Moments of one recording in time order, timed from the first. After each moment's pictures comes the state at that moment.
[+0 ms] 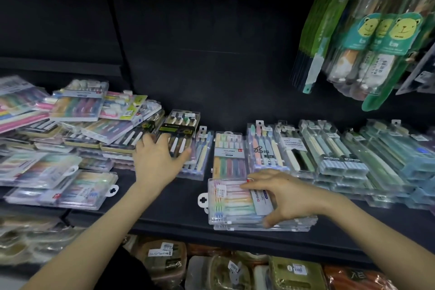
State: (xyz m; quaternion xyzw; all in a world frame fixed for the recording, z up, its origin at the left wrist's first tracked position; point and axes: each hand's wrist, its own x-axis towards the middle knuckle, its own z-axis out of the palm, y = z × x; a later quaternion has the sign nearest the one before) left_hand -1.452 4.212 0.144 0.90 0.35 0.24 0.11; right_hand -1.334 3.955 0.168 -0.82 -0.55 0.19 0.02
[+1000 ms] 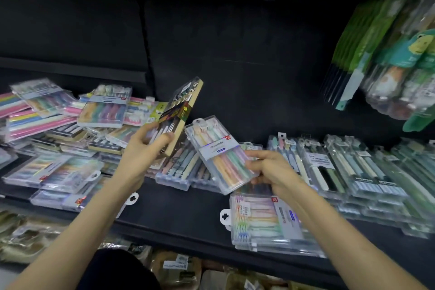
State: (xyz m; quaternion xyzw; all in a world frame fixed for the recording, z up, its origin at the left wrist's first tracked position) left_hand -1.484 4.276 0.178 0.69 0.29 0.33 0.58; right_hand -1.321 4.065 0.162 -0.71 -0.15 0.30 0.62
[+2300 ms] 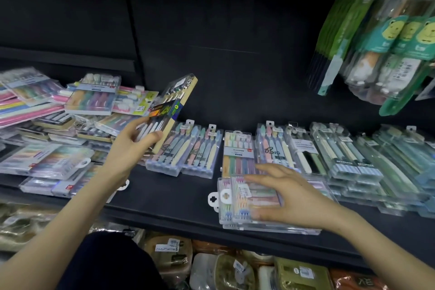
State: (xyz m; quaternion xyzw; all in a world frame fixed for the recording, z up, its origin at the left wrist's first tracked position) left_hand -1.498 4.272 0.161 0.74 0.28 0.30 0.53; right_hand -1.365 3.959 0.177 -0.84 -0.51 0.16 0.11
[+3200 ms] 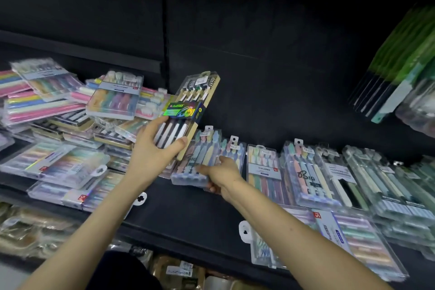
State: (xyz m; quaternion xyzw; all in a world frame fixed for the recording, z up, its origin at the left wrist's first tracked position) left_hand -1.486 4.301 0.154 0.76 0.27 0.37 0.47; right_hand -1.368 4.193 0.124 -0.79 -0.11 0.33 0.50
